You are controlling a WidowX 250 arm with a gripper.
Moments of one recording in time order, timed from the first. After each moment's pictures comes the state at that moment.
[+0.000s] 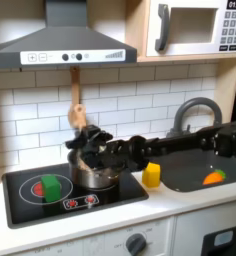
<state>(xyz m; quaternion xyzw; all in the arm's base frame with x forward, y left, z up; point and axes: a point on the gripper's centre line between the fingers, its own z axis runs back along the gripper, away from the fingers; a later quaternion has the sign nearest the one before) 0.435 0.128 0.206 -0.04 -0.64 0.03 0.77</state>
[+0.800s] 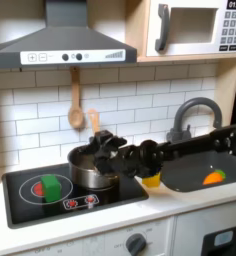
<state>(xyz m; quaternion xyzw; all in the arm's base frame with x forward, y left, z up) 0.414 0.101 0.198 -0.09 -0.62 0.02 0.78</state>
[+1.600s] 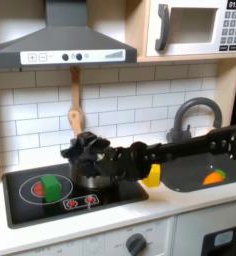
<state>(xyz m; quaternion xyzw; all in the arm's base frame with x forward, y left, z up) 0.407 0.149 0.204 -0.04 -0.63 0.05 0.77</state>
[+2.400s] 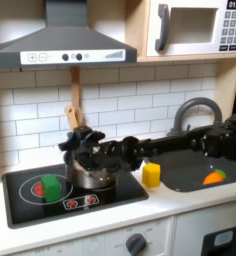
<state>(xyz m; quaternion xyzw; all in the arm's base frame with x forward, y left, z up) 0.446 0.142 0.203 -0.05 -0.64 0.07 0.76</state>
